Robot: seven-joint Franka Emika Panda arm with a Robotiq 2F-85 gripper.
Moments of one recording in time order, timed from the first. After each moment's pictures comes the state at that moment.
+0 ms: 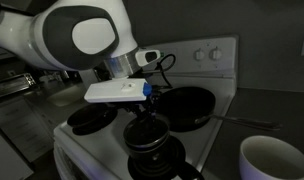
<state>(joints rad) -0.04 -0.35 -0.16 -2.58 -0.02 2.41 -0.29</state>
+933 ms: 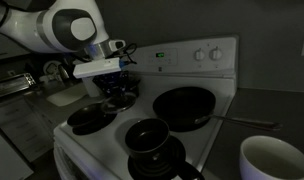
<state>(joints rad) 0.15 -0.15 -0.03 -2.29 0.13 2.38 -0.37</state>
